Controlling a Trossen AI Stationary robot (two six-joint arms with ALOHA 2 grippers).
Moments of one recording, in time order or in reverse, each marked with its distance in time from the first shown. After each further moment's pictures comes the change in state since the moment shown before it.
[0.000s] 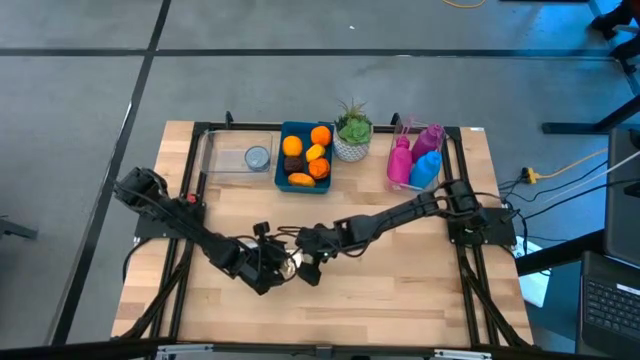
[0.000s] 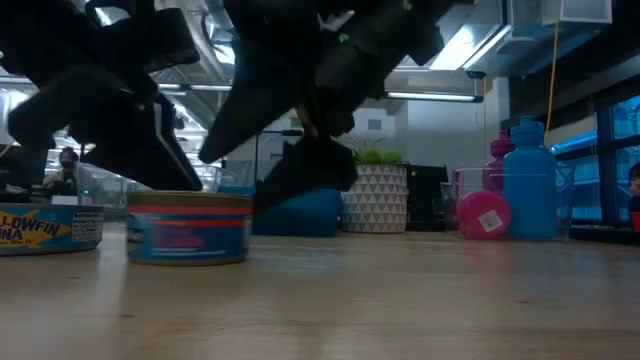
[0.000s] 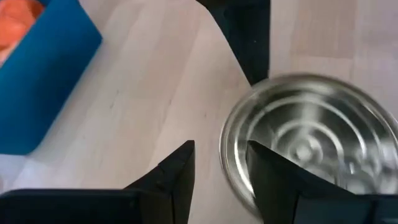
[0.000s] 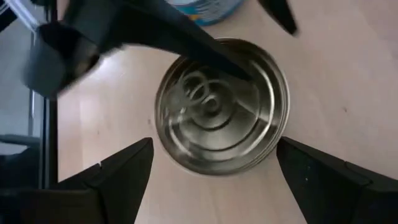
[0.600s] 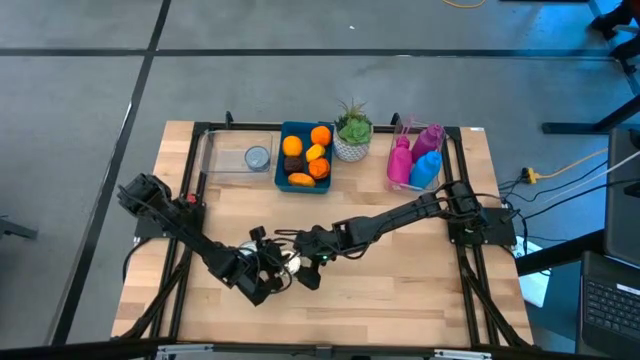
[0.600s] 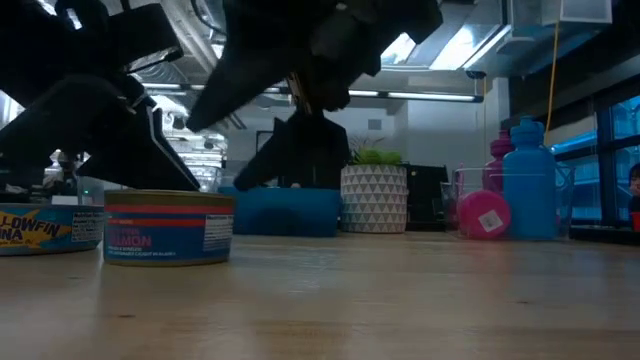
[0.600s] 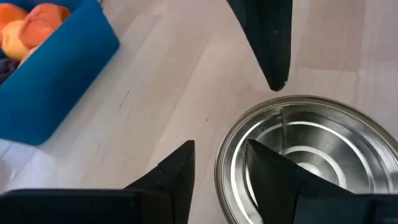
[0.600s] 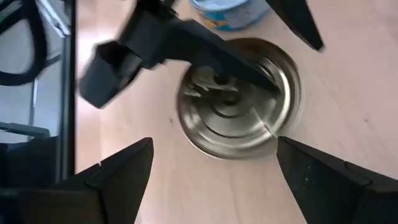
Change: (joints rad) left arm -0.079 0.083 0.002 -0.034 -0.128 -0.163; right arm 0.021 0.000 0.066 -0.069 -0.002 -0.029
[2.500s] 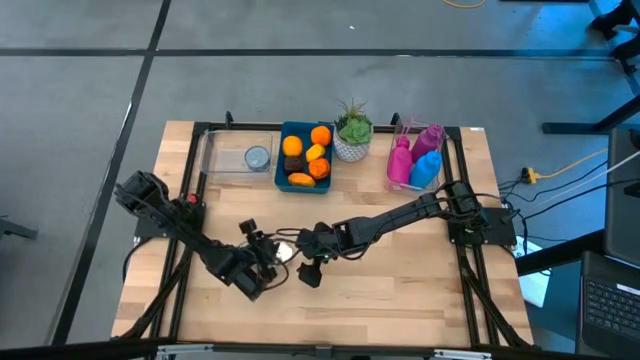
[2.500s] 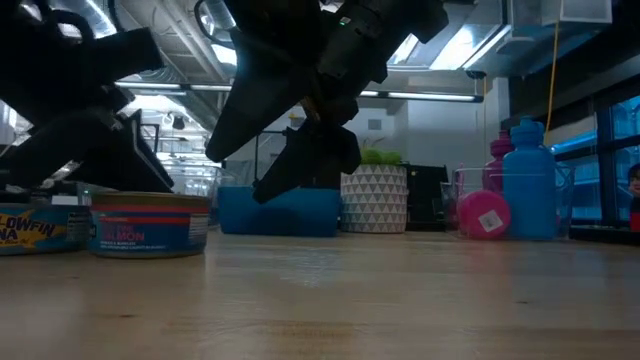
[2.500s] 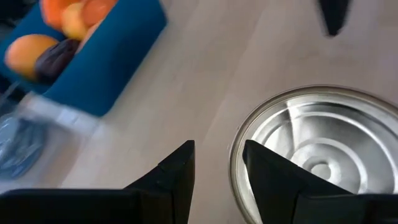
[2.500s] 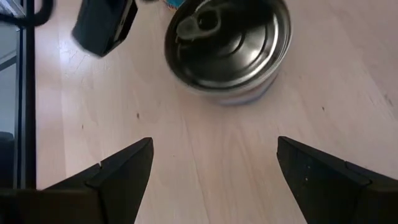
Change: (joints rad) left arm -0.002 -0.036 0.003 -0.224 -0.041 -0.110; right arm 0.000 0.000 -0.002 -0.063 0.082 -0.011
